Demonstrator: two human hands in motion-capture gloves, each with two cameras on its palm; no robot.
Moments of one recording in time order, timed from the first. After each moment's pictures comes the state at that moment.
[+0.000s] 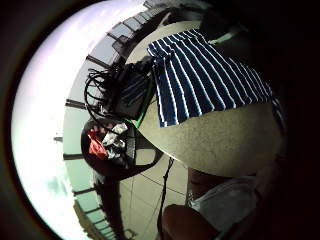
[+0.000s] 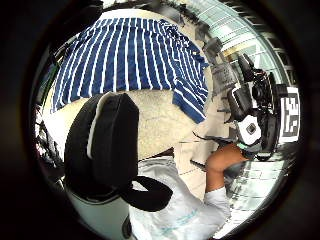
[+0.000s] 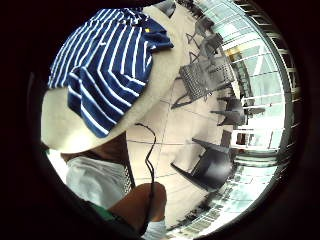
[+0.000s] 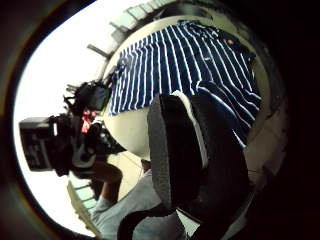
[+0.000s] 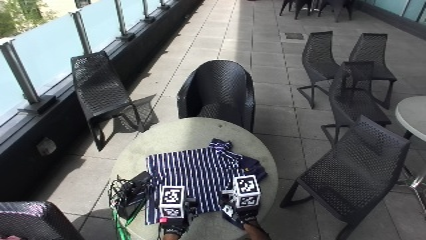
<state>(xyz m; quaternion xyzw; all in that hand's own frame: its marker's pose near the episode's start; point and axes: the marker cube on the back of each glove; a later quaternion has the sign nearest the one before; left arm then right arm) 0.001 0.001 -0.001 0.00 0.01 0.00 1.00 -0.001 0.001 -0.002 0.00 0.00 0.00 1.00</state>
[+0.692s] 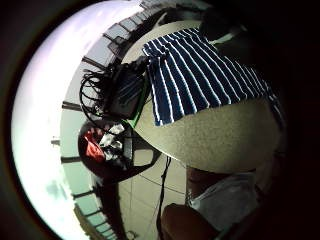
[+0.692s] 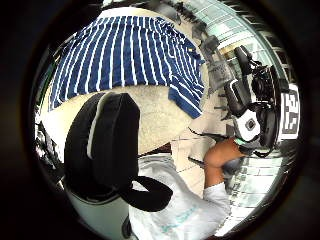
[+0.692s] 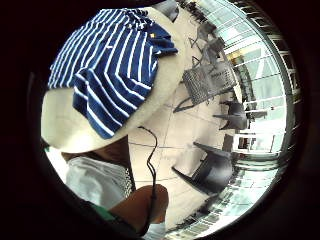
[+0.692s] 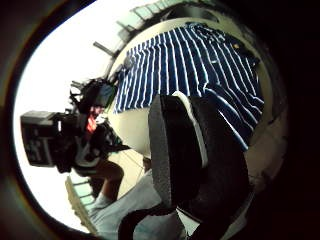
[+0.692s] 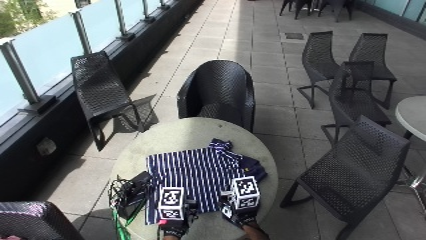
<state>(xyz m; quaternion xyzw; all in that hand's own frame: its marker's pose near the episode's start) 0.003 0.007 0.000 0.00 0.02 0.02 1.00 -0.006 0.004 -0.003 0.01 0.00 -0.02 1.00</state>
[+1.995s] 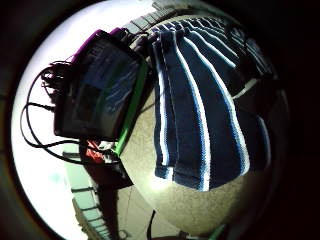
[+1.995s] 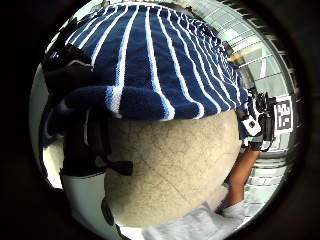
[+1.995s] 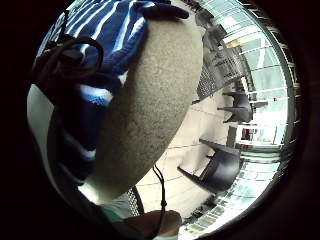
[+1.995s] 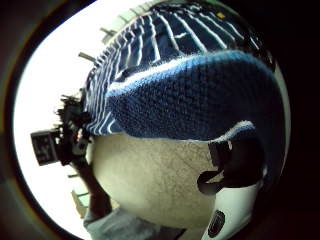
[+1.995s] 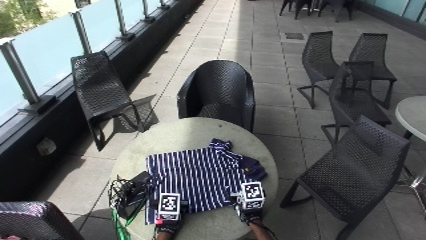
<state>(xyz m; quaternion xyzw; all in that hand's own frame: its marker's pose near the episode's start) -0.049 -0.069 0.119 0.09 -0.06 -0.02 0.99 0.058 -0.066 0.136 0.03 0.00 0.02 1.00</state>
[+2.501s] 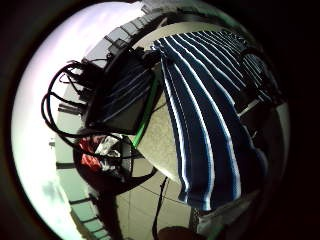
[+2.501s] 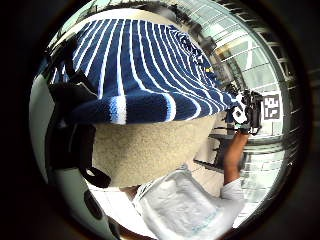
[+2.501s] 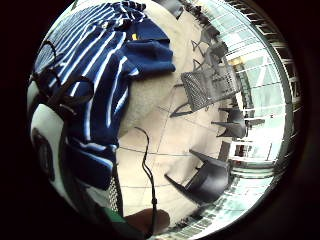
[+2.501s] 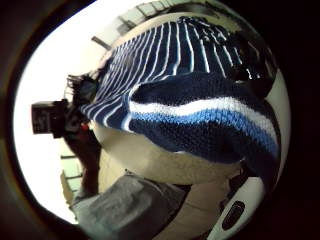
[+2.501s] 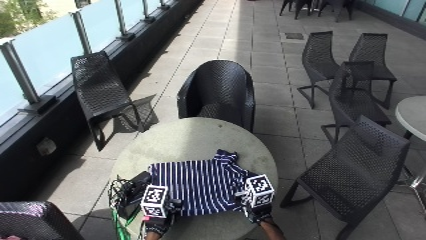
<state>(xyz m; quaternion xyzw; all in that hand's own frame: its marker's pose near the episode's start) -0.060 -0.020 0.036 0.00 0.03 0.06 1.00 0.061 -0.017 0.040 -0.01 0.00 -0.07 1.00</state>
